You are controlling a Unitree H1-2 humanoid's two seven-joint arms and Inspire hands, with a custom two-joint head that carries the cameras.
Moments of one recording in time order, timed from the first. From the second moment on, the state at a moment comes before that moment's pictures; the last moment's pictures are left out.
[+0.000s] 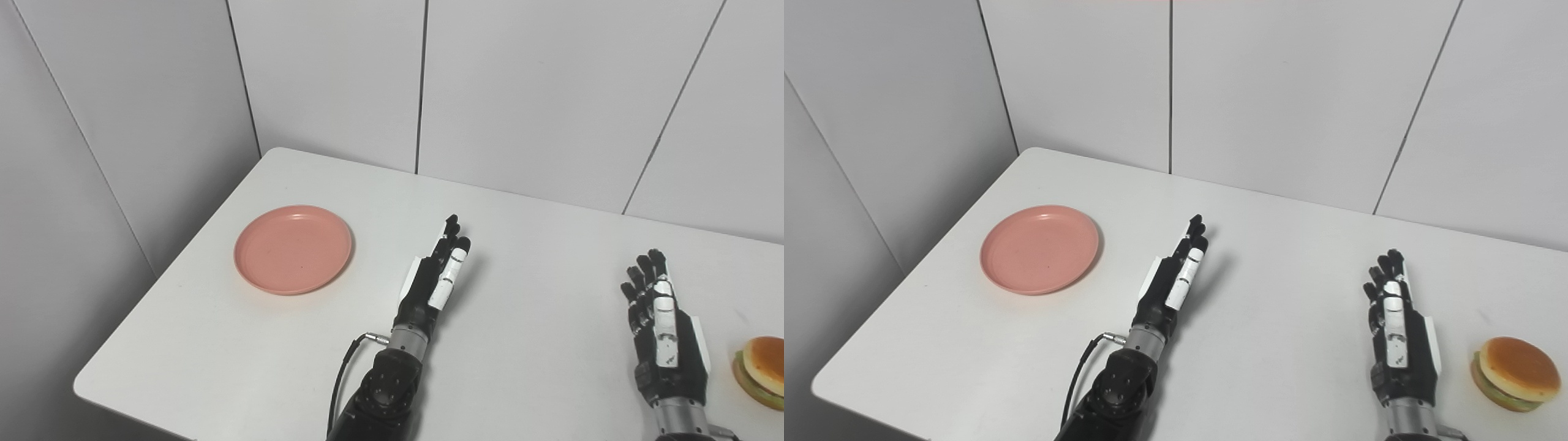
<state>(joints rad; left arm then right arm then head) -0.35 -0.13 -0.04 0.37 0.10 -0.20 0.12 -0.33 -0.05 -0.06 0.29 0.22 -0.18 0.14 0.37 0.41</state>
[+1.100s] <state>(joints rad) -0.24 -0.07 0.12 0.07 -0.06 -0.26 0.11 -0.34 -0.05 -0.06 0.29 0.22 -0.19 0.15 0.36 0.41</state>
